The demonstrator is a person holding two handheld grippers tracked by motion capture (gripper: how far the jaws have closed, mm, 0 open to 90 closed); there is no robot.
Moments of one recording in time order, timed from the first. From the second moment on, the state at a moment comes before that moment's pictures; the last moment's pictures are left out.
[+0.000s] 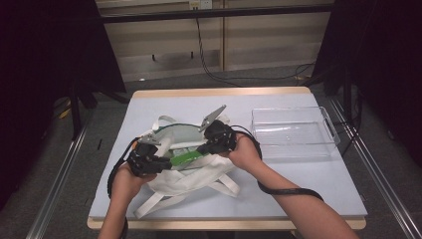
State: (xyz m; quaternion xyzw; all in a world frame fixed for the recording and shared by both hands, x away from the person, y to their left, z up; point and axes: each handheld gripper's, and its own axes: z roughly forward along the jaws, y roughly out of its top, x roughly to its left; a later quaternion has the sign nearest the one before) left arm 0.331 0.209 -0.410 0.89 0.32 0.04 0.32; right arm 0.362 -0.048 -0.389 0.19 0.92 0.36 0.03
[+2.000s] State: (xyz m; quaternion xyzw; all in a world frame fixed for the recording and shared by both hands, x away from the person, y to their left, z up) left arm 0.340 0.191 -0.398 0.87 0.32 0.08 0.36; right arm 0.355 -0.043 -0.397 0.18 0.93 0.29 0.12
